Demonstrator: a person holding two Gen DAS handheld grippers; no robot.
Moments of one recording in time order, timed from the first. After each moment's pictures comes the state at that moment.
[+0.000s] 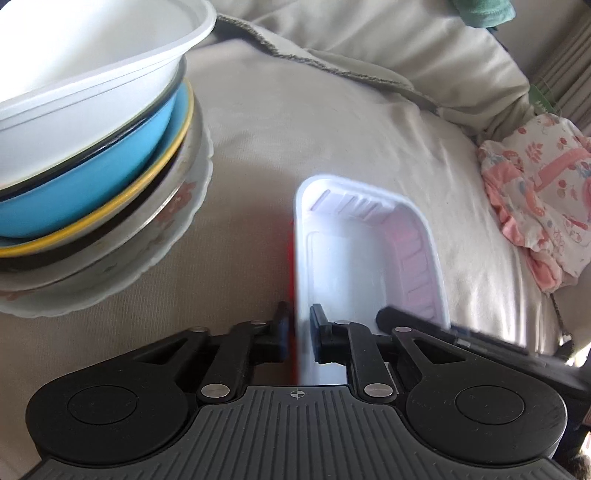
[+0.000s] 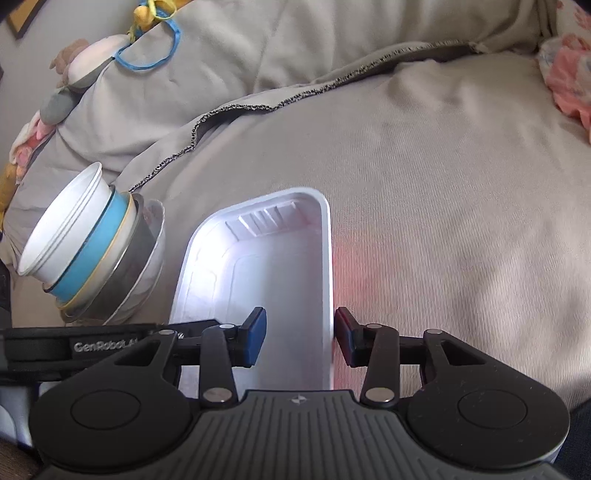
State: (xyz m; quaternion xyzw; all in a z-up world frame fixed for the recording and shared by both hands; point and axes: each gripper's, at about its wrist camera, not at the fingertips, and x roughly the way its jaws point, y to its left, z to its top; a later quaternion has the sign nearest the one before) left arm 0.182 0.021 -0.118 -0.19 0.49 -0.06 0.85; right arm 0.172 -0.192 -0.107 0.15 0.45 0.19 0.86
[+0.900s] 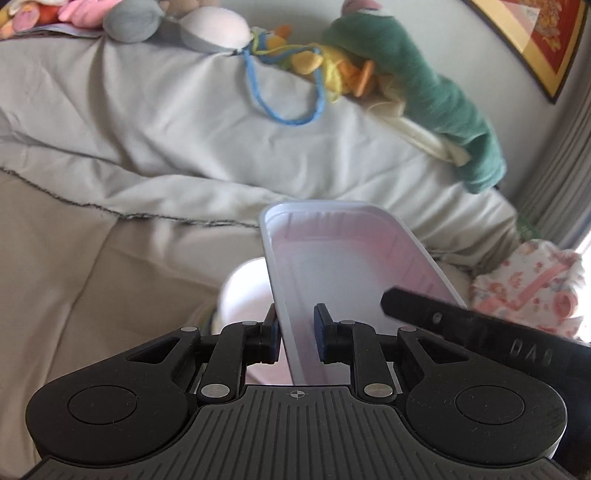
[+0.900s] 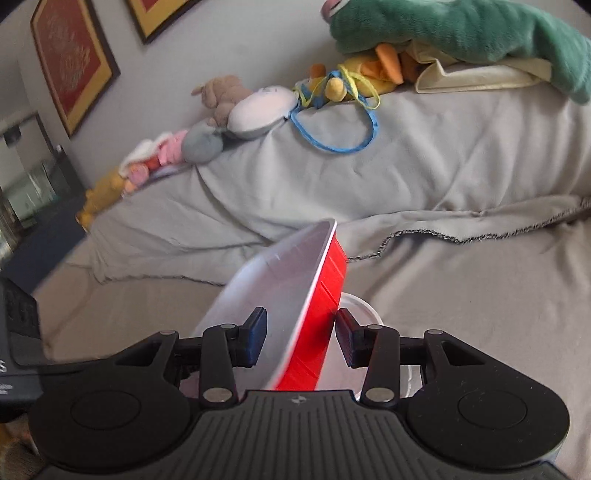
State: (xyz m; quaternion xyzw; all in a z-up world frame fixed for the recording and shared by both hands) left arm 0.132 0.183 0.030 -0.20 0.33 0.01 0.92; right arm 0.161 -0.023 0.058 0.09 0.33 0.32 0.89
